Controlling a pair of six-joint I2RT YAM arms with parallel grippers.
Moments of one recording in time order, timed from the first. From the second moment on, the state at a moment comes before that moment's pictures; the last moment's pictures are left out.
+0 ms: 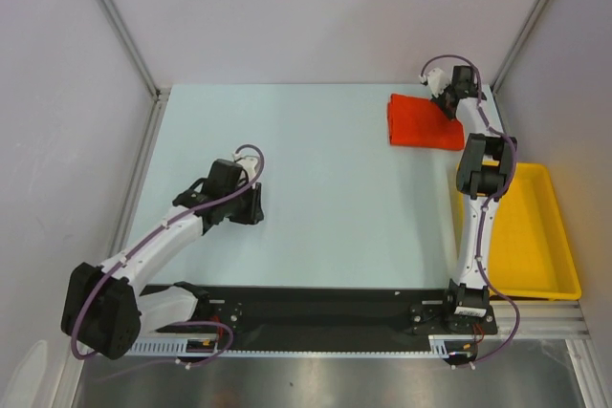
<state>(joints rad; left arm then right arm) -0.42 1.14 0.72 -0.50 0.12 -0.22 -0.11 2.53 2.21 -0.45 -0.01 -0.83</state>
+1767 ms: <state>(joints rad) -0.33 1.25 0.77 -0.54 0.13 -0.24 -0.34 2.72 2.40 0.00 -0.14 -0.78</state>
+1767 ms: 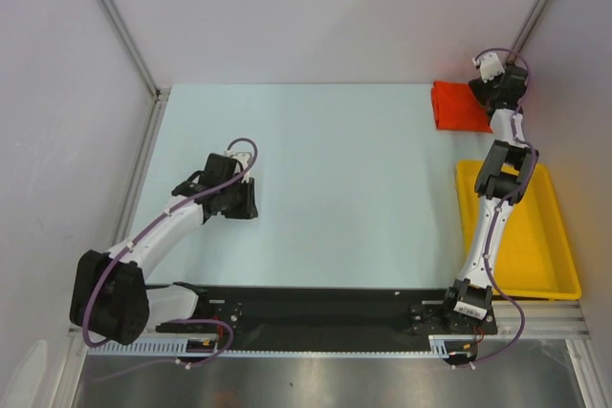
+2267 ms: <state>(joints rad) -0.31 1.01 0.69 -0.50 0.18 -0.41 -0.17 2.43 2.21 -0.06 0.21 -0.48</state>
